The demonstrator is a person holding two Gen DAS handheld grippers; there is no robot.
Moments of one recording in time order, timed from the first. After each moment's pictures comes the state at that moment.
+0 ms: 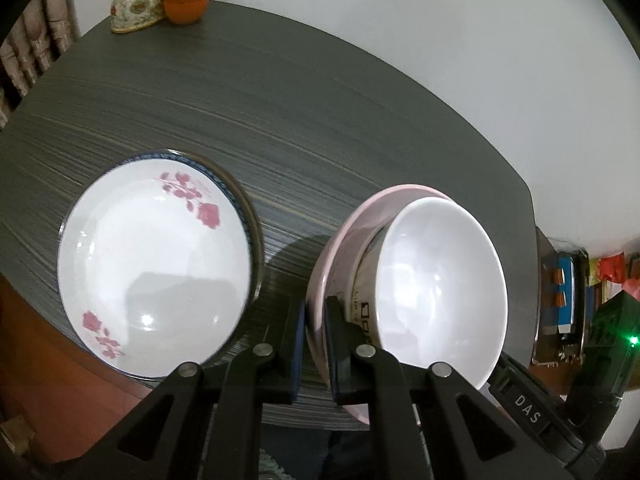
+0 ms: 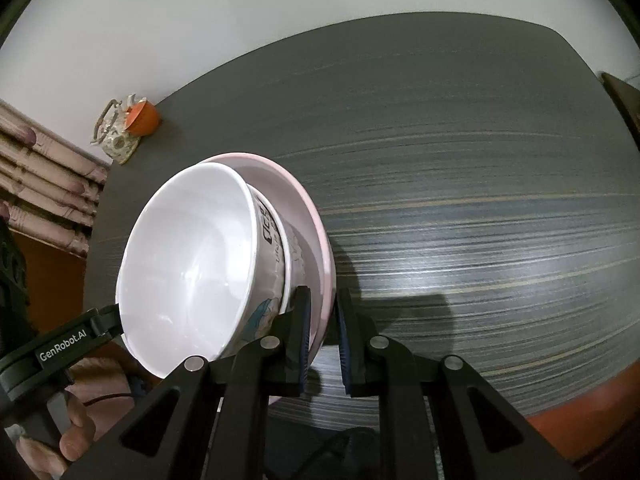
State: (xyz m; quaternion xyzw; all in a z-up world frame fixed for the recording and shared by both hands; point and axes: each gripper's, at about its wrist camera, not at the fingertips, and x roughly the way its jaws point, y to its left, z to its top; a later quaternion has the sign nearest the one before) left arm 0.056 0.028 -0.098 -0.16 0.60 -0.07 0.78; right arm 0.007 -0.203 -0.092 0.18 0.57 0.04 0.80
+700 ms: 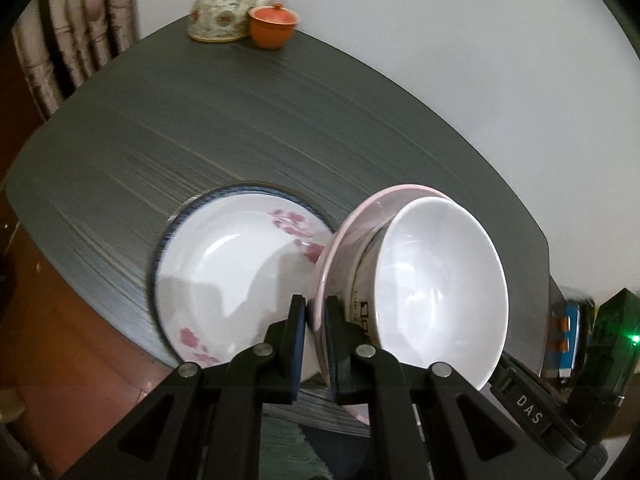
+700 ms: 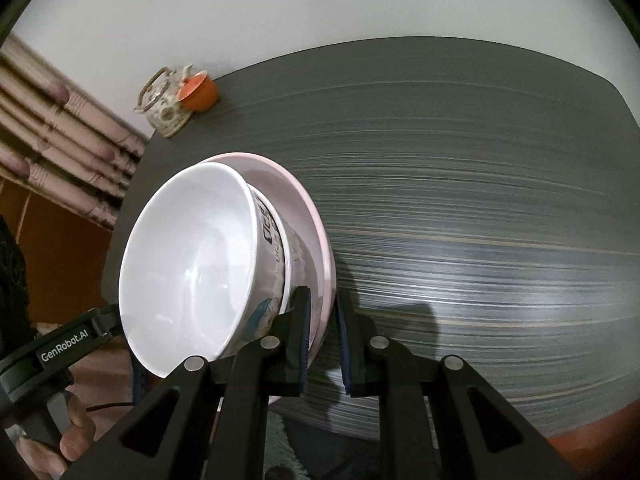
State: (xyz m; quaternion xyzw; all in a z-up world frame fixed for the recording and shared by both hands) left arm 0.045 0.109 -0.077 -0.19 0.57 0.01 0.80; right arm 0.008 -0.123 -0.063 0.14 0.57 0.11 0.81
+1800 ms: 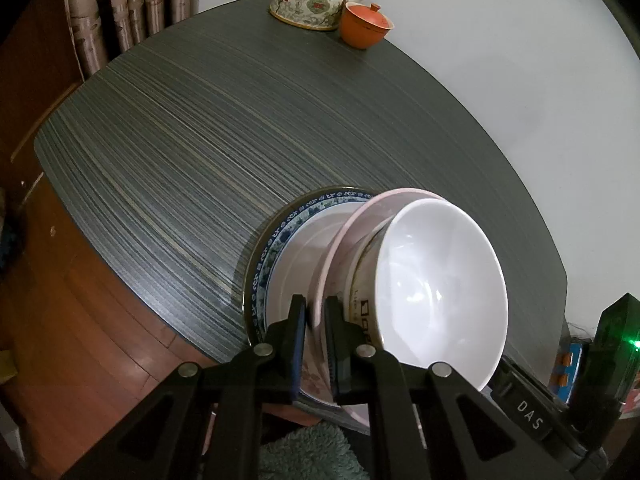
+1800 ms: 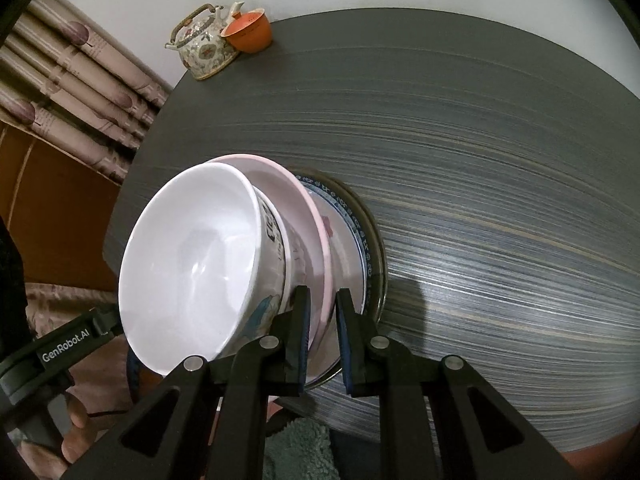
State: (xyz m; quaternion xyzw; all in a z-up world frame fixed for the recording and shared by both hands) left arm 0.031 0.188 -0.112 -0.24 0.57 0.06 0.78; right arm 0.012 -0.033 -0.090 0.09 0.60 0.15 0.78
